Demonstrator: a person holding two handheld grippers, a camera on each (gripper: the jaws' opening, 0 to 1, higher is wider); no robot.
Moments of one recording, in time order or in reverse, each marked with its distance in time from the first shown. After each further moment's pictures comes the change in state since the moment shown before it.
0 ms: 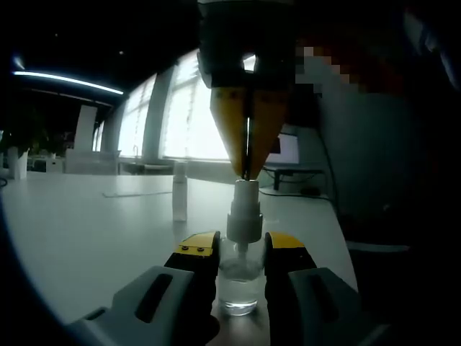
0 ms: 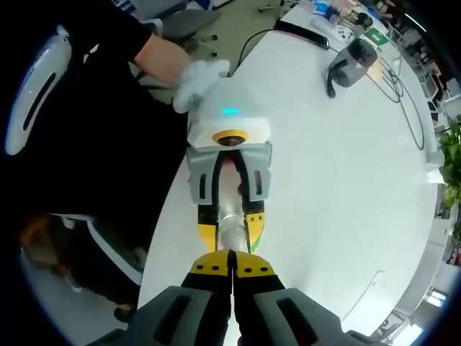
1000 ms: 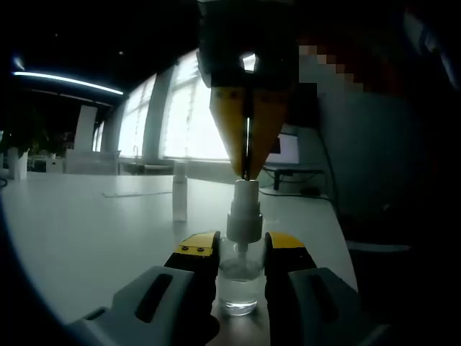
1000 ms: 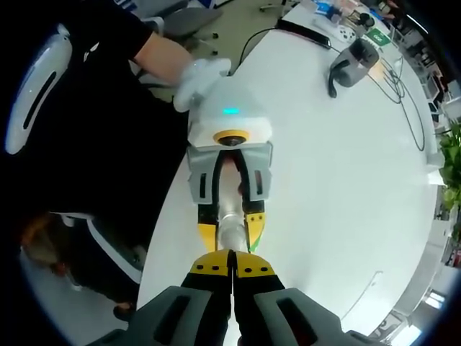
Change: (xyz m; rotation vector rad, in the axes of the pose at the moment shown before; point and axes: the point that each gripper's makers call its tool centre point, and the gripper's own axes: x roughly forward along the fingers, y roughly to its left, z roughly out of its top) left arm 0.000 0.001 0.000 0.001 0.000 0.001; right arm 0.000 0.000 0.000 -0.008 0.010 -0.002
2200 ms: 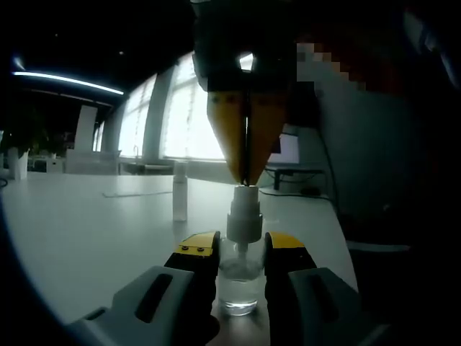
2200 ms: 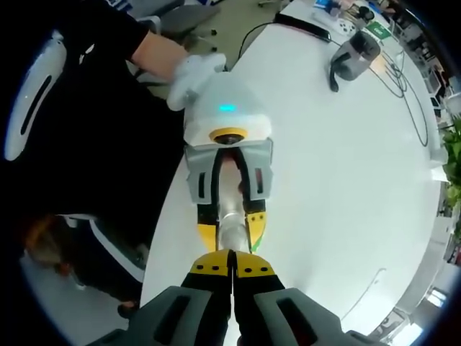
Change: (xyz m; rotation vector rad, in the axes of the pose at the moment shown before) left arm 0.000 0.001 -0.001 0.000 0.001 0.003; right arm 0.005 0.000 0.000 0.011 0.032 0.021
